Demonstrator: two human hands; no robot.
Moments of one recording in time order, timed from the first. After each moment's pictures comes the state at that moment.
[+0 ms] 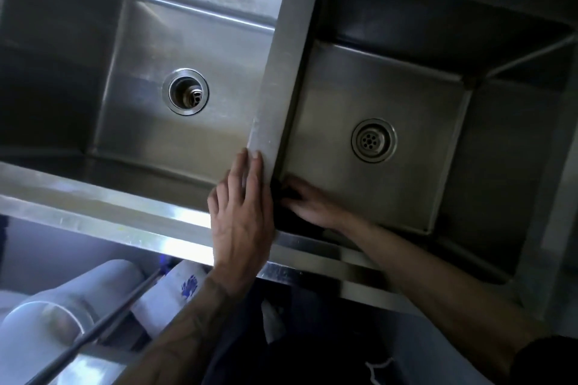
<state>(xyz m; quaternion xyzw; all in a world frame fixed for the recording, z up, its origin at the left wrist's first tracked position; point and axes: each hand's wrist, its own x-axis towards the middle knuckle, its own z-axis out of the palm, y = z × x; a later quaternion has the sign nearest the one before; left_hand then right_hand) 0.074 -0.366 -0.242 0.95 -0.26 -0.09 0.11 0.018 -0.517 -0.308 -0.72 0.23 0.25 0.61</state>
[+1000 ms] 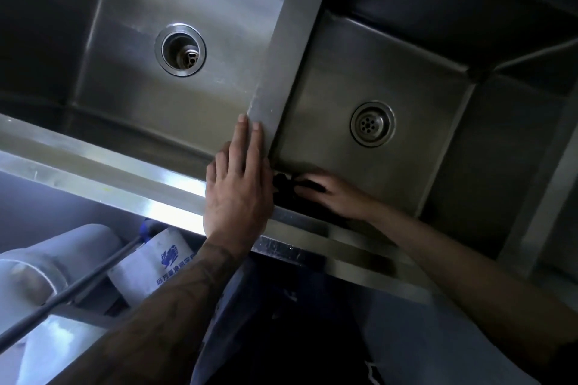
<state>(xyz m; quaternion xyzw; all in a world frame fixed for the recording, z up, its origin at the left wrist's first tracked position) 0.068 -0.364 -0.248 0.95 -0.28 -0.08 0.12 -0.019 -0.555 -0.288 -0.75 0.17 0.31 0.57</state>
